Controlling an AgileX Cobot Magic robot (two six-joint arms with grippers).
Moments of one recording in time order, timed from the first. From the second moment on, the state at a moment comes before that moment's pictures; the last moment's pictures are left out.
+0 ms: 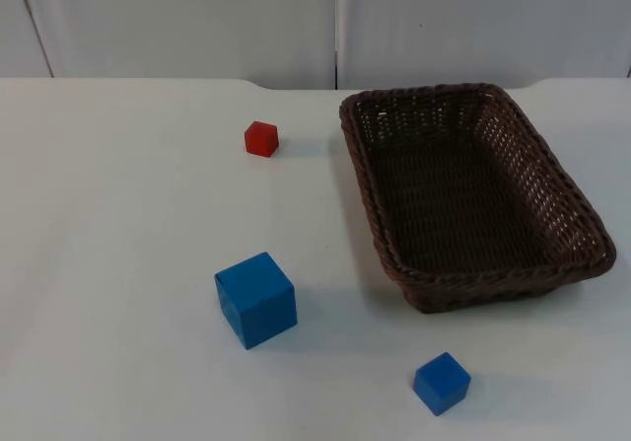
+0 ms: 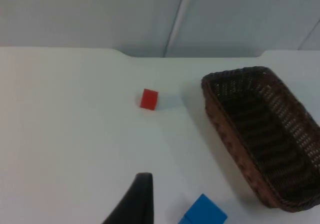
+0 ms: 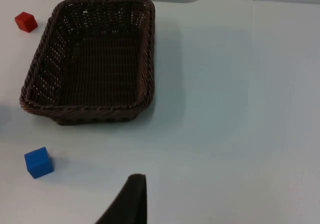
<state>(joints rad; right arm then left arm) 0.14 0.00 -0.52 0.00 1.09 -0.02 0.04 0.72 -0.79 -0.61 0.77 0.38</state>
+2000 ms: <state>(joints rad) 0.14 0.00 -0.52 0.00 1.09 -0.02 -0.27 1.57 -1.01 -0.88 0.58 0.68</state>
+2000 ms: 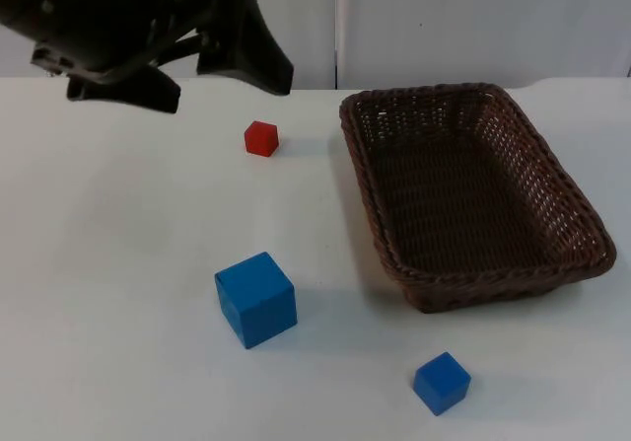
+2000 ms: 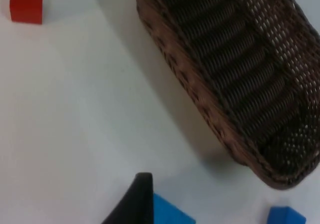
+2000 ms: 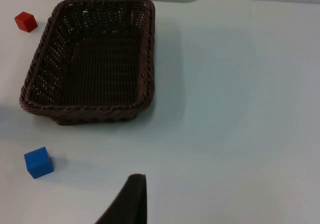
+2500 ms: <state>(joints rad) 0.14 0.00 -0.52 0.00 1.09 -0.02 -0.27 1.82 -1.22 -0.89 0.61 0.65</state>
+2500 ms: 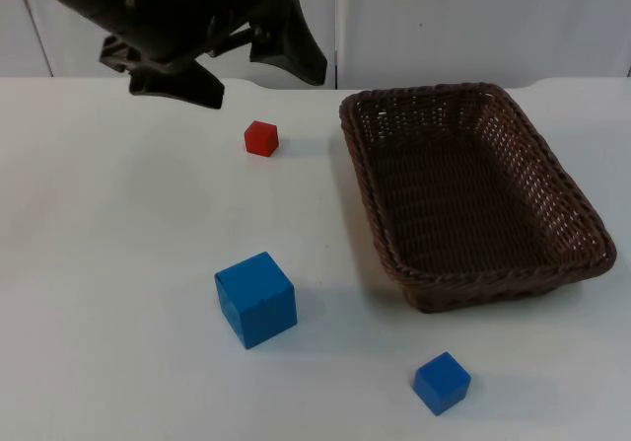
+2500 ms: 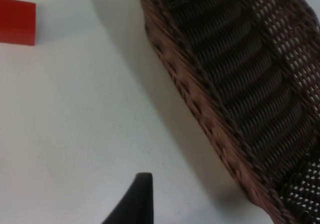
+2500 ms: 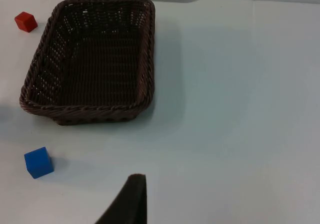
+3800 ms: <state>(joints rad) 0.14 0.00 -0.52 0.00 1.09 -0.02 -0.45 2.31 -1.65 -0.65 0.58 0.12</state>
